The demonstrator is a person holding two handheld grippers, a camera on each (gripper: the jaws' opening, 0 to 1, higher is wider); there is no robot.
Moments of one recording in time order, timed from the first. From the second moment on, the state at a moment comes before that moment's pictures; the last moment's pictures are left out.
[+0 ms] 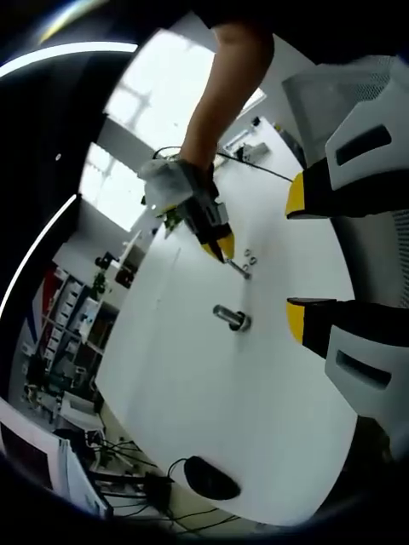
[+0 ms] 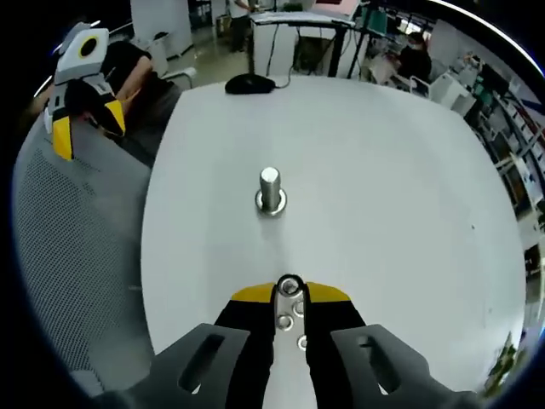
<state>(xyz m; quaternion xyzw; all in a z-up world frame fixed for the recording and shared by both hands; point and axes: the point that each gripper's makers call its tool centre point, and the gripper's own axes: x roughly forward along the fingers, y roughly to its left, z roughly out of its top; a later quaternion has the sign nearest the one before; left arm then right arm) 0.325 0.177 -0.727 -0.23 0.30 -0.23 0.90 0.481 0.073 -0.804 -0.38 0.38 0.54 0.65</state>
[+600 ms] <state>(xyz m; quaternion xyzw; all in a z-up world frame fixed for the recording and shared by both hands) 0.325 0.178 -0.727 -0.23 0.30 -0.23 0.90 0.482 0.069 -0.815 -0.41 0.39 0.54 0.62</state>
